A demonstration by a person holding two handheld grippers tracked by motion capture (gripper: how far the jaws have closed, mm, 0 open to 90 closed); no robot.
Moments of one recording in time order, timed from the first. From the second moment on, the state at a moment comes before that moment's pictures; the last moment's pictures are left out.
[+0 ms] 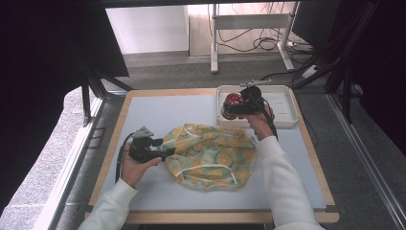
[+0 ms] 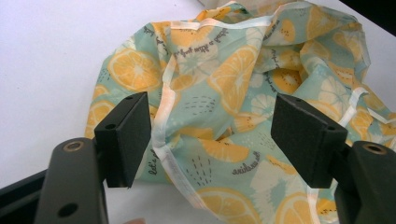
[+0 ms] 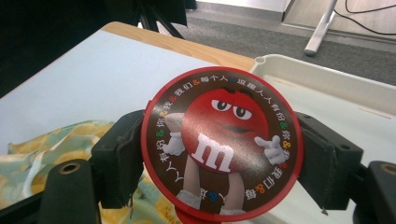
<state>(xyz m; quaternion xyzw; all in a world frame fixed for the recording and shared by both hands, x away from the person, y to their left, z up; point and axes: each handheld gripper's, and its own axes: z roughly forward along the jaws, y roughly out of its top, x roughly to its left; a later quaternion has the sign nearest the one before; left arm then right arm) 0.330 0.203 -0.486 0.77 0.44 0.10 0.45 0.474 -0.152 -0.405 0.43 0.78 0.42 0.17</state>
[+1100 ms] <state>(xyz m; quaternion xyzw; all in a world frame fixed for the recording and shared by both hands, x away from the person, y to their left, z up) 0.333 0.206 -0.488 0.77 0.44 0.10 0.44 0.528 -0.144 -0.458 0.45 0.80 0.36 0.18</state>
